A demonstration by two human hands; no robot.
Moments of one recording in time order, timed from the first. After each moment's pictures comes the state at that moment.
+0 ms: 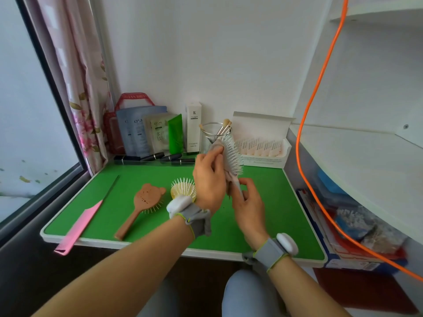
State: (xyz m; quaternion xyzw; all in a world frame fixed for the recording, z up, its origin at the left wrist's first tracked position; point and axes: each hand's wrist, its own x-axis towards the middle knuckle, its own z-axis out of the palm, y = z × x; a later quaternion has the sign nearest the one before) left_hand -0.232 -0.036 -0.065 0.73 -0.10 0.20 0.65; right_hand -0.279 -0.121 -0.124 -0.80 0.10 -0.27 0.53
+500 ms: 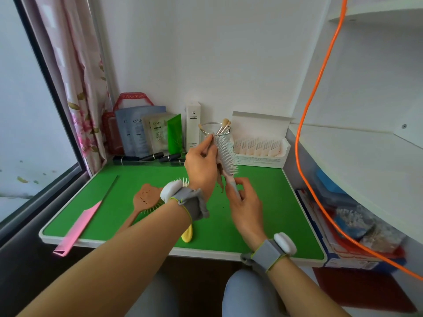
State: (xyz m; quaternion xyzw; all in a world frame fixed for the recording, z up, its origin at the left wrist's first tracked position) left_hand -0.203 -0.030 -0.054 0.65 -0.04 0.14 0.75; right_hand -0.281 -0.116 -0.120 -0.81 0.09 -0.27 0.51
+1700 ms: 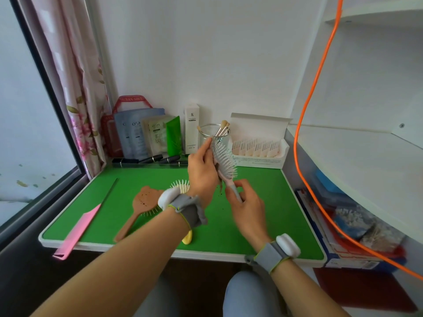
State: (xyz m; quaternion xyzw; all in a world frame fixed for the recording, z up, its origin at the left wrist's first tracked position) left_hand -0.210 -0.029 -0.055 0.67 -0.08 0.10 0.73; right_hand -0.284 -0.123 -0.119 -0.84 0.06 -0.27 0.47
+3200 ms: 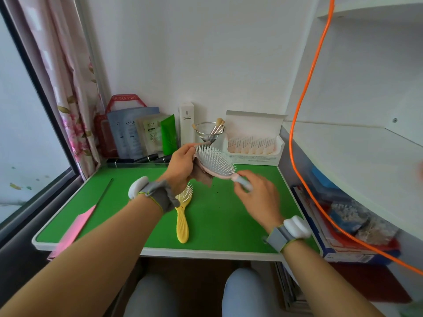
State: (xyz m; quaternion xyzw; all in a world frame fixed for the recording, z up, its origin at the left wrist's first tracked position) left_hand -0.173 0.004 -0.057 0.64 -0.06 -0.08 0.76; right_hand -0.271 -0.167 -0.104 -0.92 0.04 -0.31 0.22
